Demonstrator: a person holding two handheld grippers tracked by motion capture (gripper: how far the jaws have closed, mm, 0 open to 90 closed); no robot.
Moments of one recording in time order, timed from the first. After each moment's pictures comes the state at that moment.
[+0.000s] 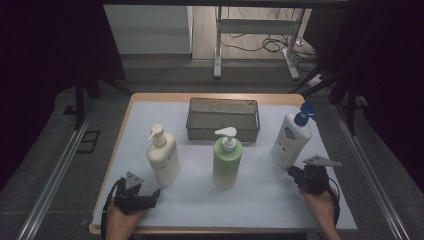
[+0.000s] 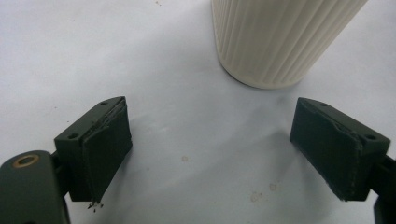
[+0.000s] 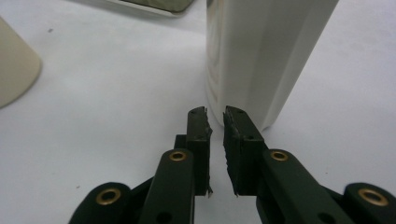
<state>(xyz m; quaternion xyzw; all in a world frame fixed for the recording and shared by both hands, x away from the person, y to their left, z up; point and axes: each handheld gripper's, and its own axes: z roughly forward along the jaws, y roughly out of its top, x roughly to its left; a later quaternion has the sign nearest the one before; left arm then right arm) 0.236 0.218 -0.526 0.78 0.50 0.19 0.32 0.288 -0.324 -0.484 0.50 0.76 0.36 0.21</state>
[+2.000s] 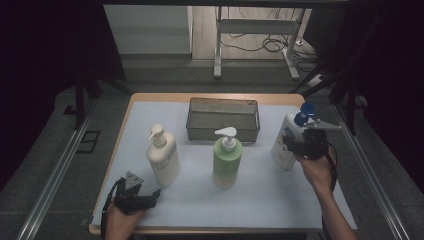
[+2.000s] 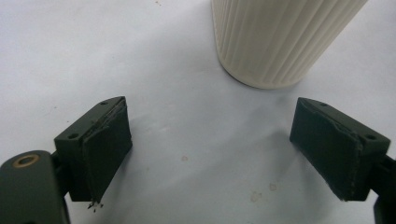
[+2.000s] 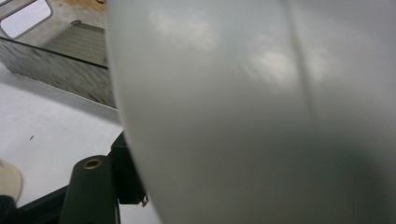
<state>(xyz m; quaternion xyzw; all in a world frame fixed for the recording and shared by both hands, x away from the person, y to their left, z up) 0.236 0.218 -0.525 0.78 0.50 0.19 0.32 0.356 -0.307 -0.415 0.51 0.73 0.37 0.26</state>
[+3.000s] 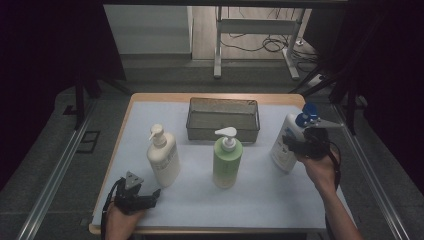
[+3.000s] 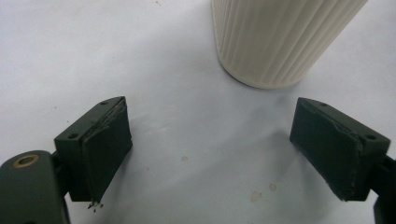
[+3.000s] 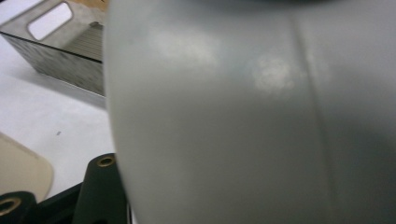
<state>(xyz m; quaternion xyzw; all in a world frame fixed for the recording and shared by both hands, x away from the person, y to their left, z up) 0.236 0.218 -0.525 0.78 0.50 0.19 0.32 0.345 -0.302 -0.395 0.50 0.74 0.37 0.25</state>
